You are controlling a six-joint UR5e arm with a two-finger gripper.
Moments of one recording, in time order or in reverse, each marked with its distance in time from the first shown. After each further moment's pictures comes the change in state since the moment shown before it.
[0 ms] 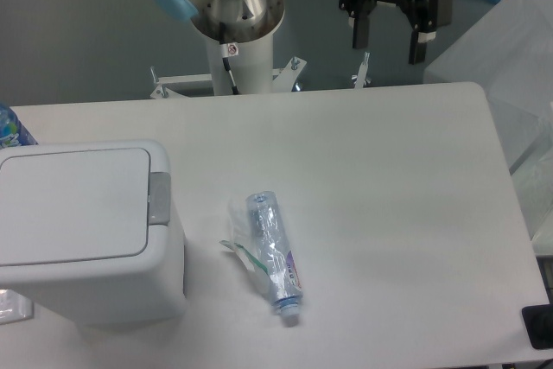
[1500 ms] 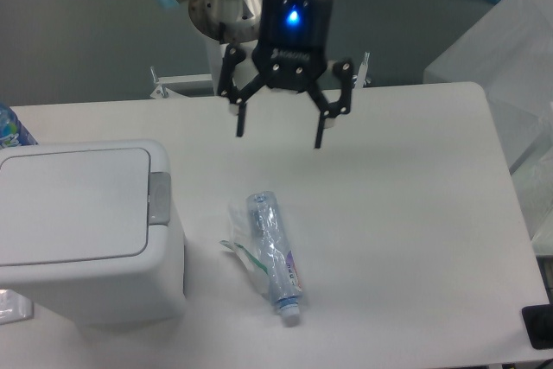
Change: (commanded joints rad) arm -0.360 -0.170 -0.028 0.305 -0.018 -1.232
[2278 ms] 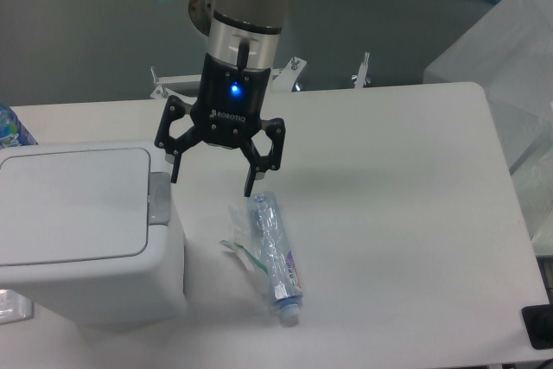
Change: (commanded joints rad) arm -0.100 -0.058 -0.011 0.003 0.000 -0.111
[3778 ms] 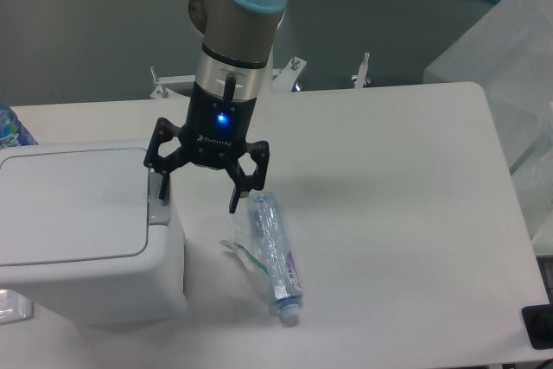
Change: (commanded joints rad) arm -0.011 -0.034 -0.014 0.002 0.005 0.003
